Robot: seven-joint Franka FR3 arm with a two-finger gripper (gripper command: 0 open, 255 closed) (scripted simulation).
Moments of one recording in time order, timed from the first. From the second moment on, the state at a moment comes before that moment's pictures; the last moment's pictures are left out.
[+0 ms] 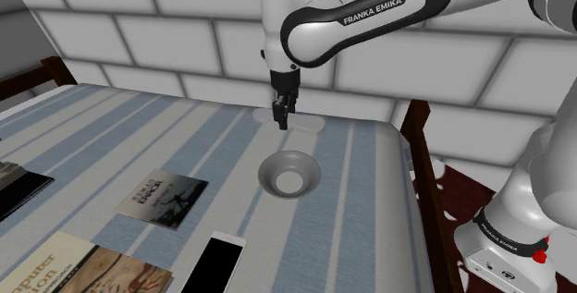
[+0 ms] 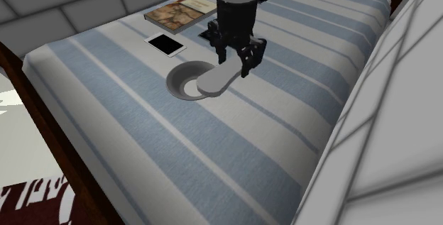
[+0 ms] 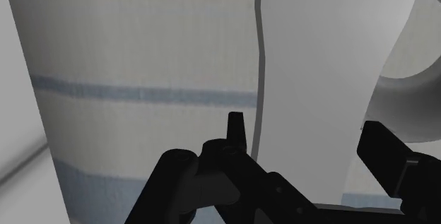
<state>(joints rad) 0.30 0.16 0.23 -1.80 -0.06 1.95 -0.04</state>
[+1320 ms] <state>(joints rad) 0.40 0.08 0.32 -2.04 -0.05 2.10 0.16</state>
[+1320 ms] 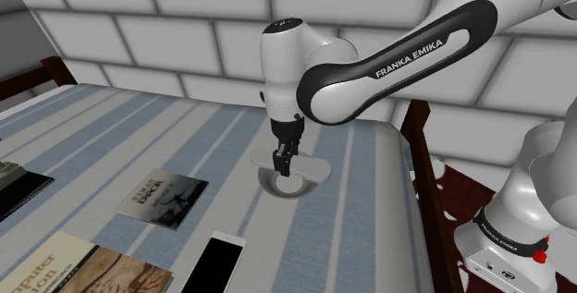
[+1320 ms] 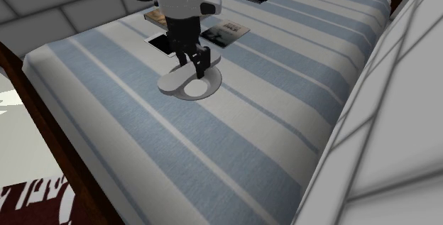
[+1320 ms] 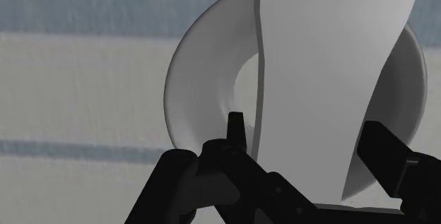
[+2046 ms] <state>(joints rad) 0.40 0.10 0.32 -2.07 -0.06 2.16 0.17</state>
